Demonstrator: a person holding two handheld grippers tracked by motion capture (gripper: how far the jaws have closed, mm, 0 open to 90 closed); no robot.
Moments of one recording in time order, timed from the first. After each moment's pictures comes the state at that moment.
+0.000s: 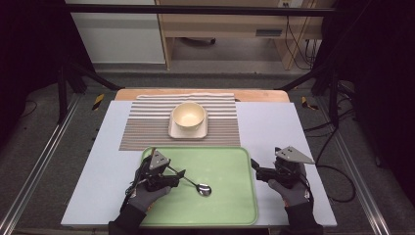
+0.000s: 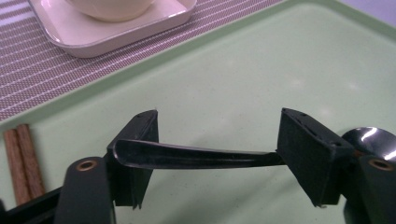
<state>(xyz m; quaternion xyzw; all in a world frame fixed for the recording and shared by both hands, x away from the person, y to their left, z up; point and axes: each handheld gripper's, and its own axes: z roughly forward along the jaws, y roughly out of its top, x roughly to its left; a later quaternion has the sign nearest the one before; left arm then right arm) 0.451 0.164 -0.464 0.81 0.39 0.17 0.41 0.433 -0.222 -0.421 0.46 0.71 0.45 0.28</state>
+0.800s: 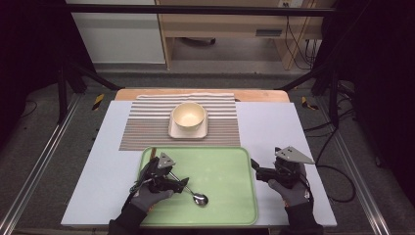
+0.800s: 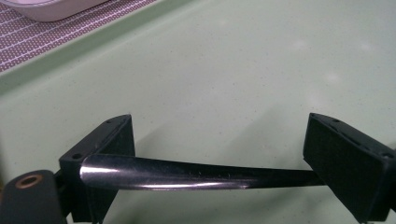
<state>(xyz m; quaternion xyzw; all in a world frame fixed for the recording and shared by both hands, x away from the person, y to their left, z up) 0.454 0.154 -0.472 0.84 0.38 0.15 0.36 0.432 -0.222 -0.421 0.46 0.71 0.45 0.28</state>
